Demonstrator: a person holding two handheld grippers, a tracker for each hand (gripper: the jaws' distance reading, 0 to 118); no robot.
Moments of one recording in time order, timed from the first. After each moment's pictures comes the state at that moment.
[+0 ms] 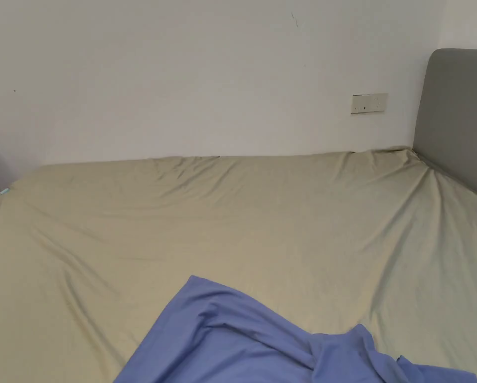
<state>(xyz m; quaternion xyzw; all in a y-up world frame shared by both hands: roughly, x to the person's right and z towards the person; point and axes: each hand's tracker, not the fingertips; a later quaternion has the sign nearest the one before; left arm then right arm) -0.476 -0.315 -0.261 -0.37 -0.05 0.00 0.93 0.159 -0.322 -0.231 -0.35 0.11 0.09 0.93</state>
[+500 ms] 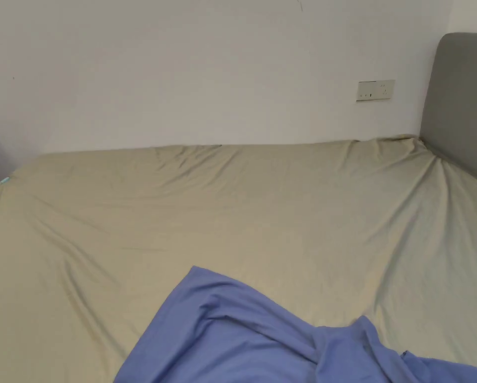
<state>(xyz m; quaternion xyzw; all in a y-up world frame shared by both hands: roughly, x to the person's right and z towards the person) -0.428 -0.254 -0.150 -0.16 0.05 0.02 0.99 0.122 -0.263 -0.139 -0.16 -0.02 0.00 0.99</state>
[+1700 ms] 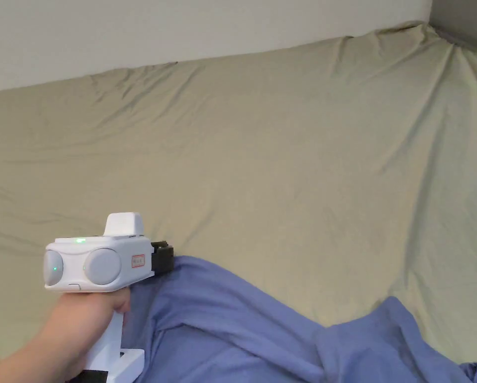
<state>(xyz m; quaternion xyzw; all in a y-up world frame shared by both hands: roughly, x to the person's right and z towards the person) -0.274 -0.371 -0.659 -0.38 -0.09 -0.04 0.92 0.104 -0.283 -0.239 -0.25 0.06 -0.04 0.97</state>
